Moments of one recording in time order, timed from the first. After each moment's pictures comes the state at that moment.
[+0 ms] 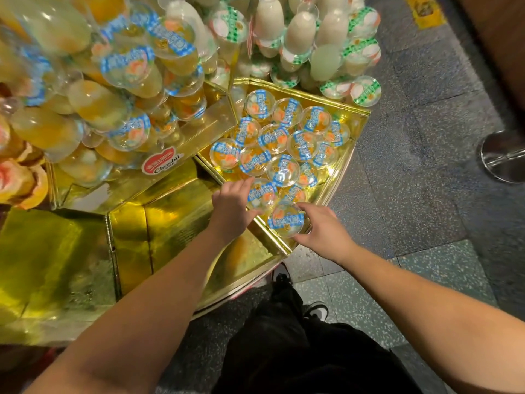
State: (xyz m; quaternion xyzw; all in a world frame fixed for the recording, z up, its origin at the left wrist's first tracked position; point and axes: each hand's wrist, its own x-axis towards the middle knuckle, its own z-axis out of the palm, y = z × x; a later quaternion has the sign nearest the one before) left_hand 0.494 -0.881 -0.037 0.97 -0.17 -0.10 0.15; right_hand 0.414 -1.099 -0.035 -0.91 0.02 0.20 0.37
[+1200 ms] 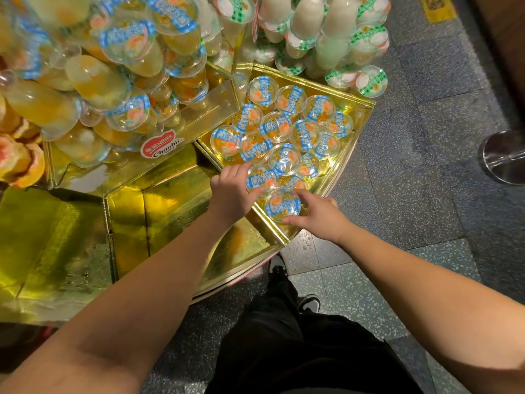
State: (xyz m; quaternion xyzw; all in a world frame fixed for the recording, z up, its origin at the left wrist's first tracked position) left_hand 0.499 -0.883 -0.042 0.97 -0.15 -0.06 0.16; right_hand 0.432 -1.100 -0.035 -0.90 0.03 0.27 0.34
